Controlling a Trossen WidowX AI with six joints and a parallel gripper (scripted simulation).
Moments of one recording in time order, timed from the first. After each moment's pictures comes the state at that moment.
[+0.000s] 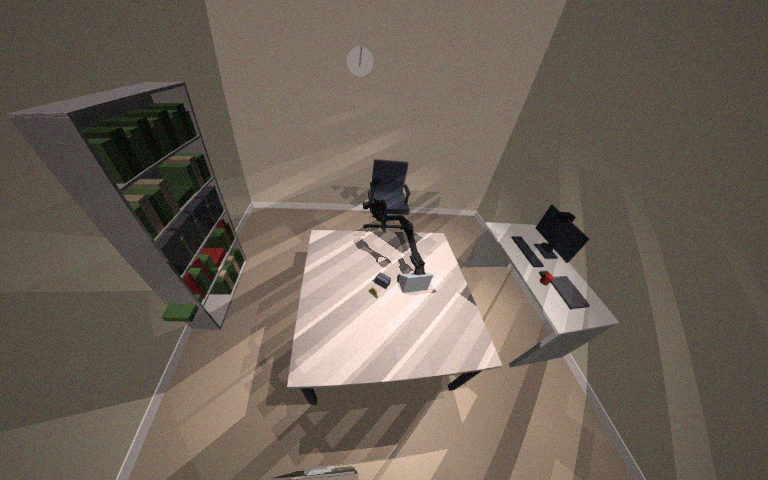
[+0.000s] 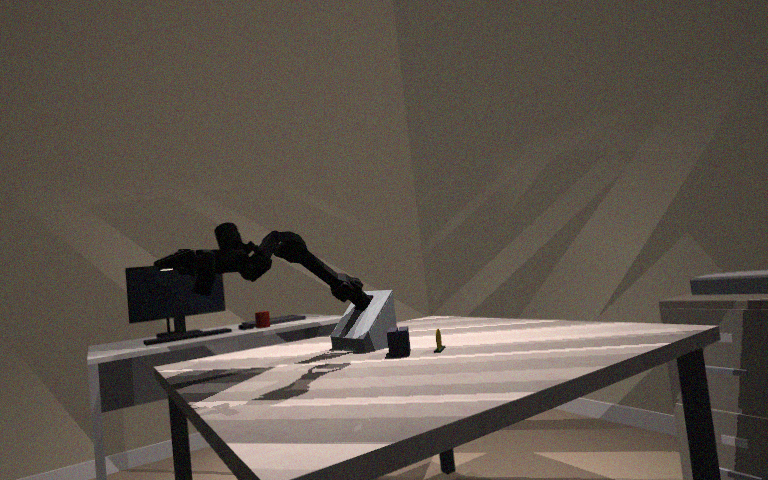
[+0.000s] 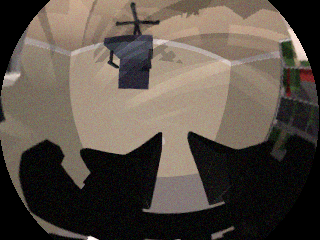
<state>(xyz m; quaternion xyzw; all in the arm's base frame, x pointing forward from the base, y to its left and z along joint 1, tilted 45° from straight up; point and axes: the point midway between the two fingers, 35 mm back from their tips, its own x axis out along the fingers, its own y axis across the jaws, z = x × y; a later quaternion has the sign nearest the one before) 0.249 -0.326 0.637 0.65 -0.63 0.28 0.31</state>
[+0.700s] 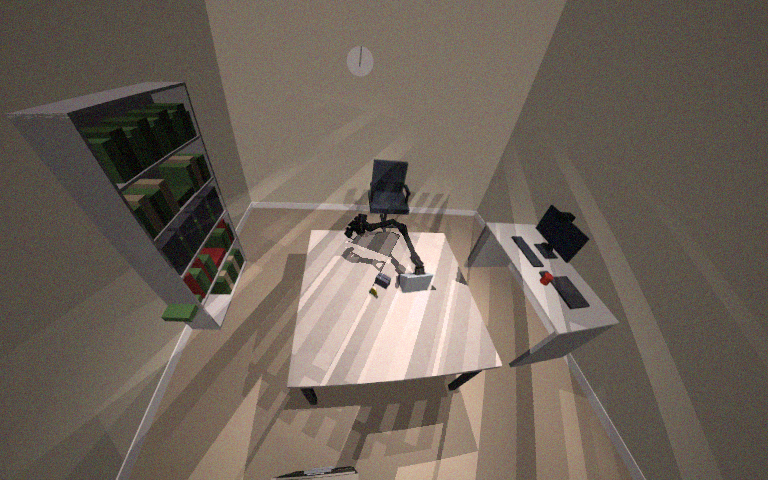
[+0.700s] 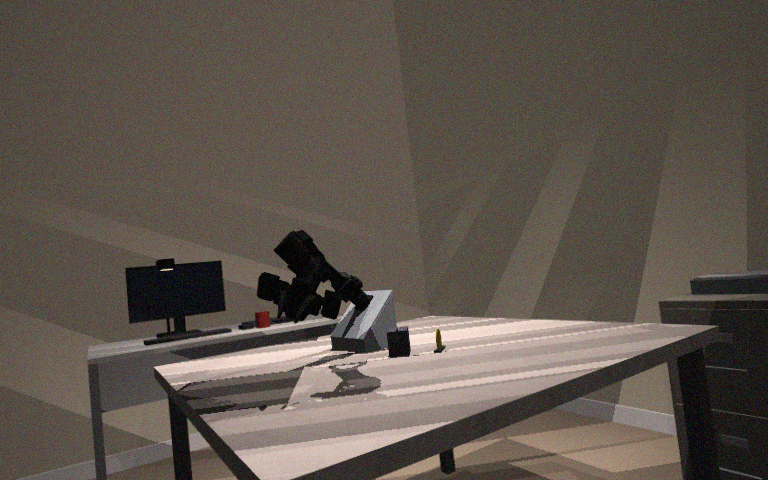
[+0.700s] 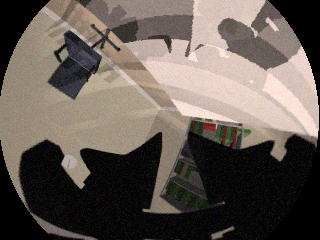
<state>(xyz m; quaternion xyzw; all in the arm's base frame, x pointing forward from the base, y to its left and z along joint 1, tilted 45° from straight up) 0.469 -0.286 0.423 0.79 -0.44 -0.13 0.41</state>
